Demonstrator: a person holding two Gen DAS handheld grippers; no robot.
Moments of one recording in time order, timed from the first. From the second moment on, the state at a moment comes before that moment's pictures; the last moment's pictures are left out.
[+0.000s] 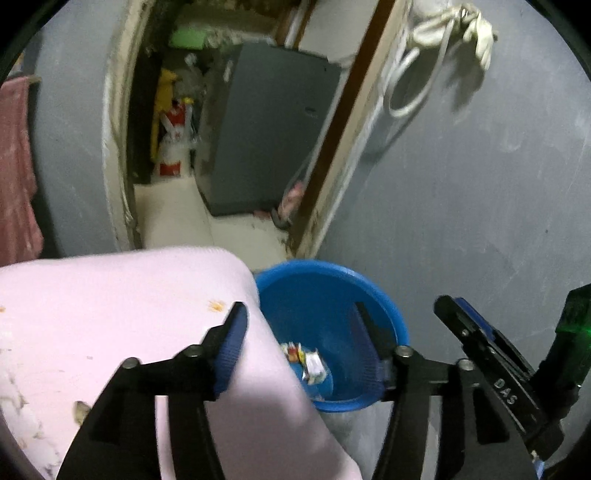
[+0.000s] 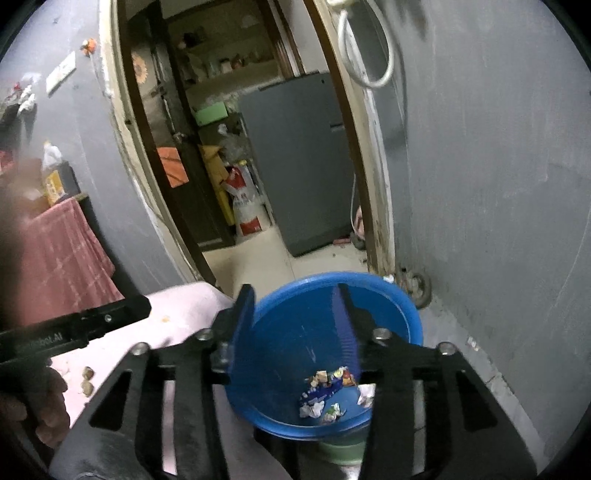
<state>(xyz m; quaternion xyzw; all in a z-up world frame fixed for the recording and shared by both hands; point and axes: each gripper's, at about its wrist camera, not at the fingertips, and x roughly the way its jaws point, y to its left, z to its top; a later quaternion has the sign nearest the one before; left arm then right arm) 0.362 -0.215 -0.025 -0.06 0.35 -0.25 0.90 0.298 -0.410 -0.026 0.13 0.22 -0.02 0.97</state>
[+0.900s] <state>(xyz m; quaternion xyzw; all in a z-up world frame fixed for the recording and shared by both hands) 0.227 -0.072 0.059 -0.04 0.11 -0.12 0.99 0.193 -0.281 0.064 0.07 0.04 0.06 0.99</state>
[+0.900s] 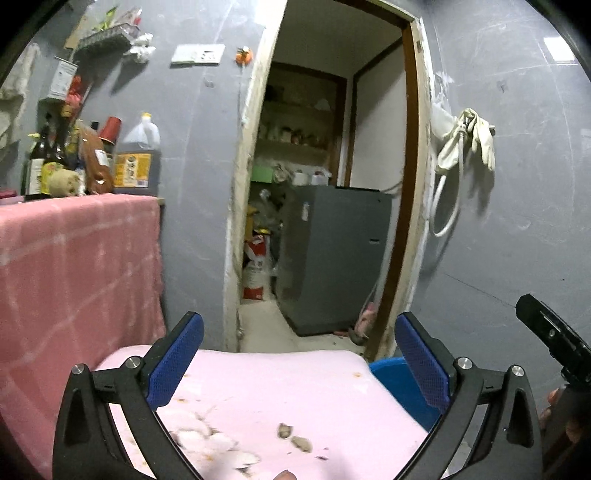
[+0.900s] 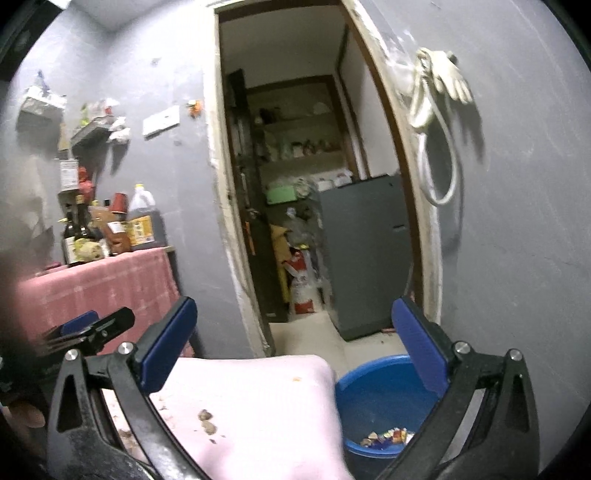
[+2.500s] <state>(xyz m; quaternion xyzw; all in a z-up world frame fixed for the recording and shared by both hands) 0.296 0.034 -0.068 -0.05 0.37 0.03 0.93 0.327 -0.180 -0.088 -0.04 0.39 0.14 0.91</state>
